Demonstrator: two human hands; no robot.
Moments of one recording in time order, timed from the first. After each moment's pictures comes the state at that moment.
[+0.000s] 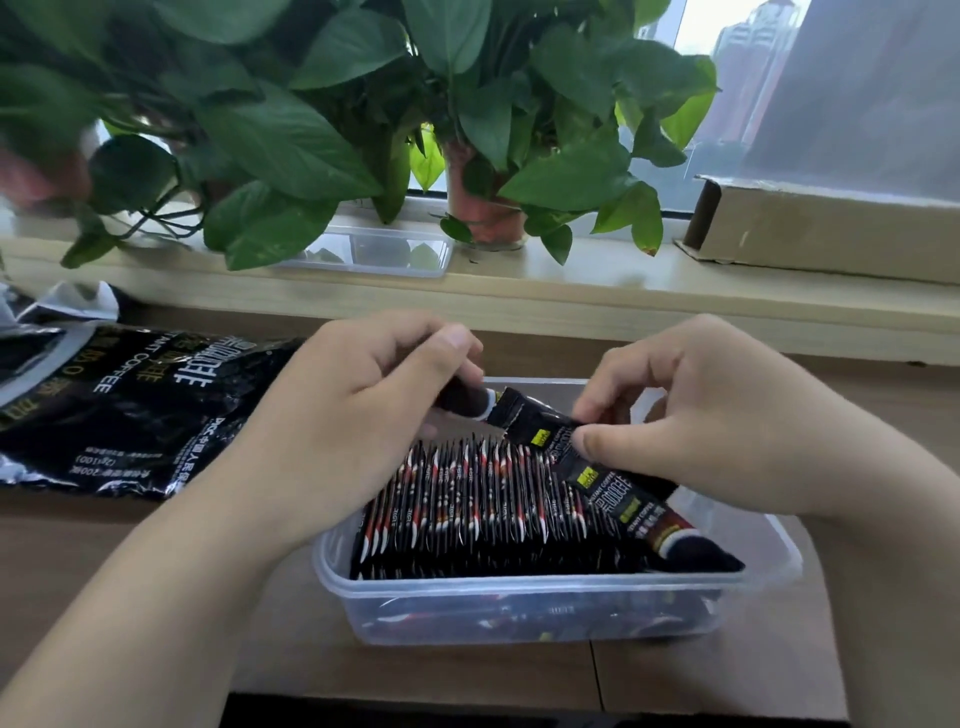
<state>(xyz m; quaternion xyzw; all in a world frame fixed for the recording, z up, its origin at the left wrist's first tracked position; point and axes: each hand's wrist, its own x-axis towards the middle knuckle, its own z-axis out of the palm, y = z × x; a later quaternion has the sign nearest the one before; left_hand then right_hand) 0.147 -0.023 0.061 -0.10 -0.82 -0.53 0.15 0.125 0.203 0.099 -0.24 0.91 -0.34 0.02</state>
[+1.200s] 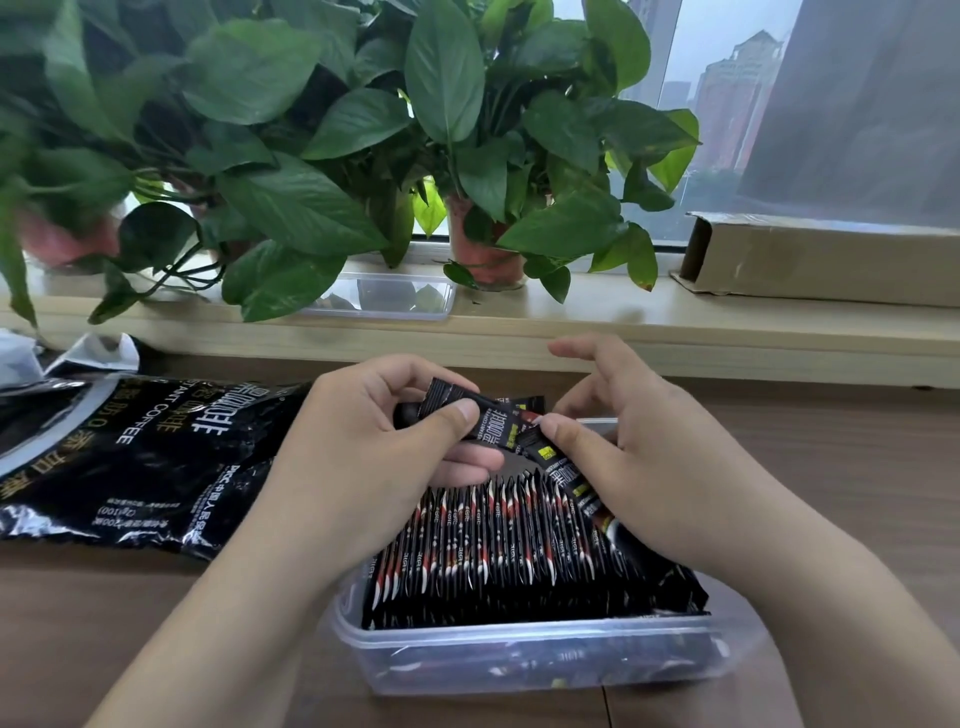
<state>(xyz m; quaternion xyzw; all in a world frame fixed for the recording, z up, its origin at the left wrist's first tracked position) 0.145 -0.010 0.064 -0.02 -0.69 -0.72 0.12 0.118 0.181 0.076 -0.21 0.91 -0.34 -0.09</state>
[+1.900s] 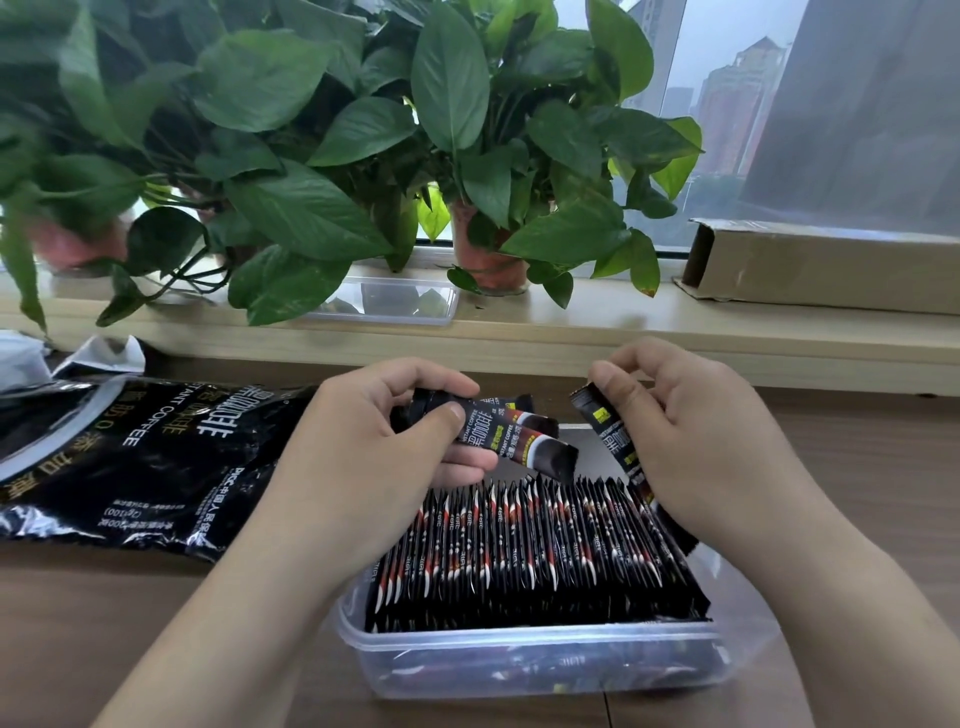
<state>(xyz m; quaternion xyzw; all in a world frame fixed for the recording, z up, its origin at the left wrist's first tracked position) 0.146 -0.010 0.068 0.00 -0.72 -0.69 0.11 0.111 0.194 0.077 -0.14 0.90 -0.37 -0.18</state>
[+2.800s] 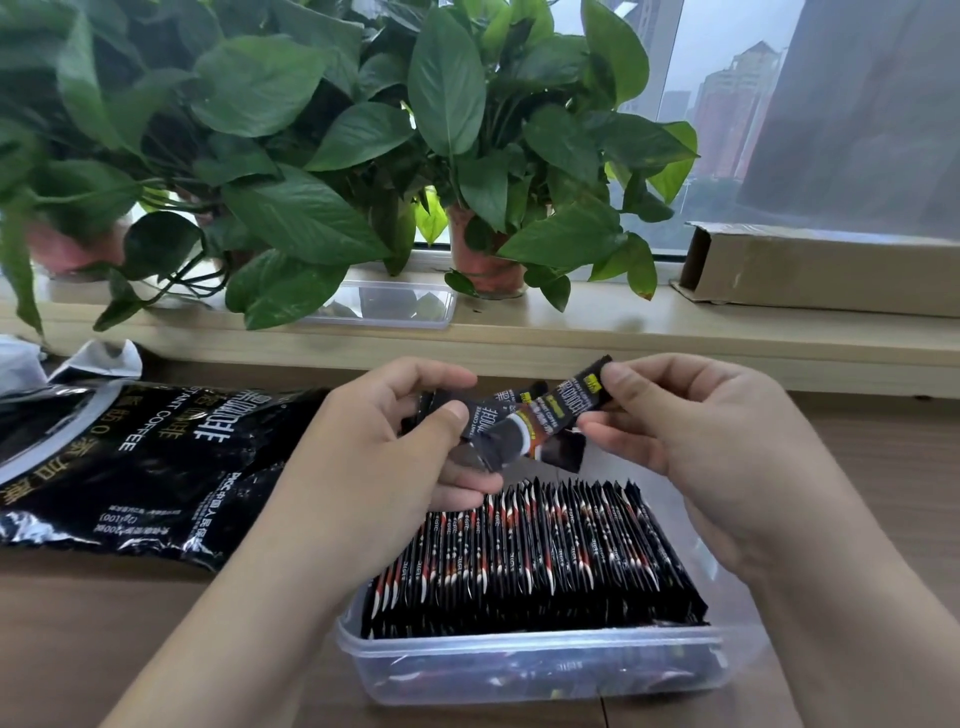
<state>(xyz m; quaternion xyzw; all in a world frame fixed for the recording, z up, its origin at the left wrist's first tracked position) 0.152 -0.004 0.071 0.01 -0.72 -0.68 0.09 0.121 0.184 0.087 0.00 0.64 -0.77 -0.04</state>
